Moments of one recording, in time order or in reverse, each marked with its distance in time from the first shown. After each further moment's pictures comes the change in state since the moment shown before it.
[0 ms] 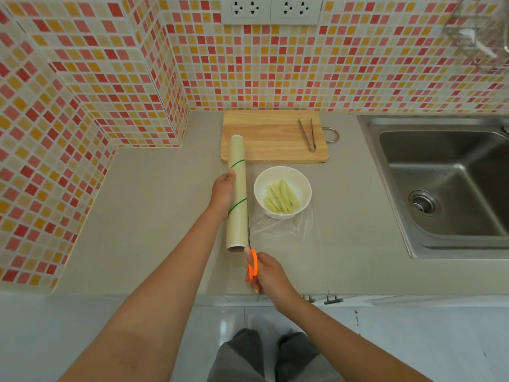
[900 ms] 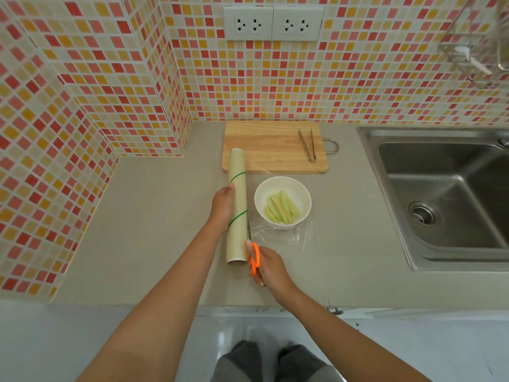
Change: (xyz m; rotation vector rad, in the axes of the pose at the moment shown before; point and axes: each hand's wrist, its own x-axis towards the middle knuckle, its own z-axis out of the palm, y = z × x) left_hand -0.007 -0.003 -0.001 -0.019 0.006 -0.028; right_hand 0.011 -0.029 -0.007 0.028 0.012 -0.142
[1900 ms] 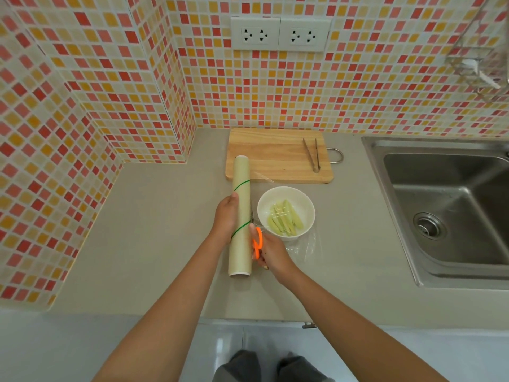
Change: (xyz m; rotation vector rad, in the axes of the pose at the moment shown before) left_hand -0.010 0.004 -0.001 -0.073 -0.014 0.011; right_hand 0.046 -0.035 -0.007 -0.023 -0.022 -0.037
